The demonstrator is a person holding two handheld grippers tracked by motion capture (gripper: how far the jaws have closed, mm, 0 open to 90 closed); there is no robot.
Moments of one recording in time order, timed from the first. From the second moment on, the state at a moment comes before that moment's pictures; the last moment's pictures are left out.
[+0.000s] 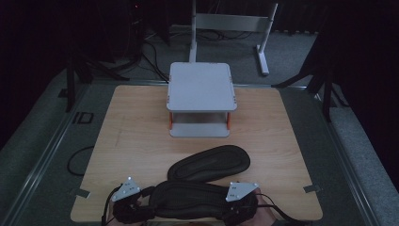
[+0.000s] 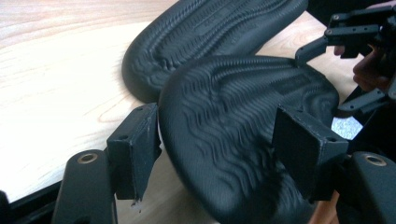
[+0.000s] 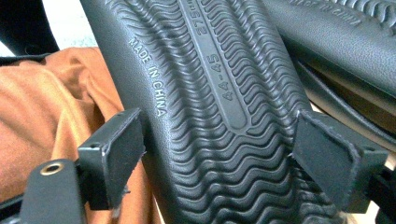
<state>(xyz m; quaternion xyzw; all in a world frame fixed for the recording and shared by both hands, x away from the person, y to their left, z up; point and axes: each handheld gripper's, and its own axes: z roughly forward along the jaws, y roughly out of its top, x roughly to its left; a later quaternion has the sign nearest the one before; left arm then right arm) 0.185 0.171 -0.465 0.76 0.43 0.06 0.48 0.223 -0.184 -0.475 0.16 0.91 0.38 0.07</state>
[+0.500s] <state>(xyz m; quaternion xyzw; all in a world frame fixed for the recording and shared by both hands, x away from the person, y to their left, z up) 0.167 0.196 -0.456 0.81 0.37 0.06 0.45 0.230 -0.188 -0.470 0.20 0.90 0.39 0.03</state>
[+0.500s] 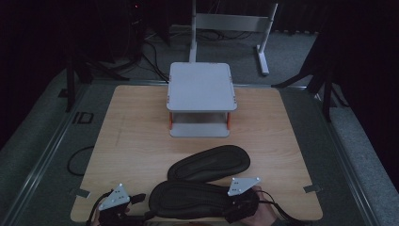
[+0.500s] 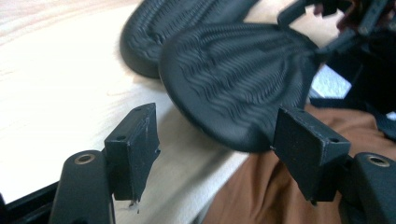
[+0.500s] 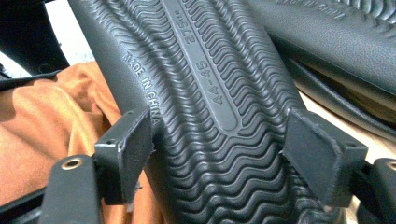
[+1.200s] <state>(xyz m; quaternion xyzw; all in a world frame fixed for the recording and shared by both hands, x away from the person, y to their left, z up) 0.168 0.171 -0.476 0.85 0.34 0.10 0.39 0.232 -0.189 -0.469 0.20 0.90 0.39 0.03</state>
